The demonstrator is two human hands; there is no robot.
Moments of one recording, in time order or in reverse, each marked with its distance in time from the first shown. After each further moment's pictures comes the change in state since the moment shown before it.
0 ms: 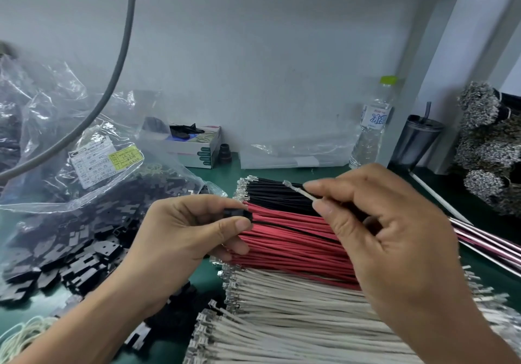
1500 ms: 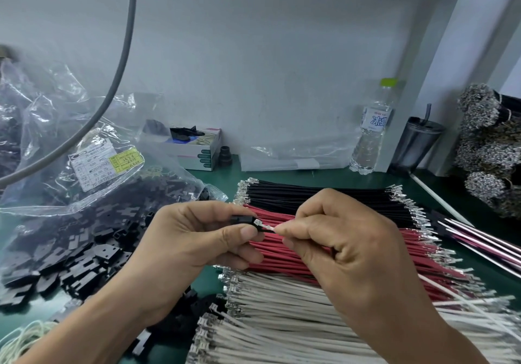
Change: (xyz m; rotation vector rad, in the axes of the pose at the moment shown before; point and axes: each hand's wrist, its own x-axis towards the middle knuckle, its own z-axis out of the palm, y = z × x) left_hand 0.001 -0.004 -0.001 -0.116 -0.129 -0.071; right_hand -0.006 0.005 0.021 -0.078 -0.158 -0.070
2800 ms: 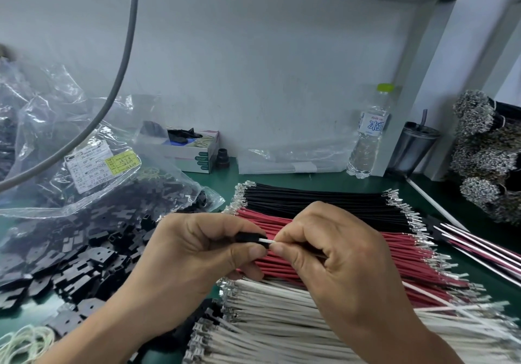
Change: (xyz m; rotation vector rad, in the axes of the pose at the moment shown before) left_hand -0.010 0.002 0.014 0.175 -0.017 0.205; right_hand -0.001 0.007 0.011 -0.038 0.044 -0.054
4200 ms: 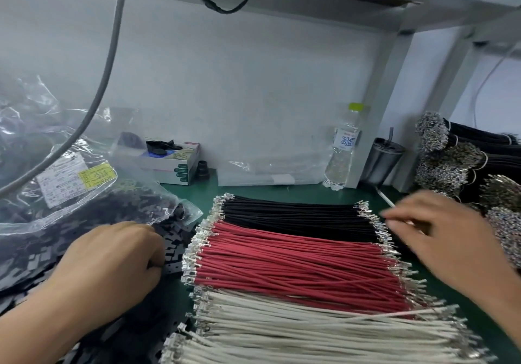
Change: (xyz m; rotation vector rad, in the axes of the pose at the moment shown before) left_hand 0.027 -0.033 -0.076 1.633 -0.114 -0.135; right_hand -0.020 0.133 -0.119 -0.498 -0.161 0.266
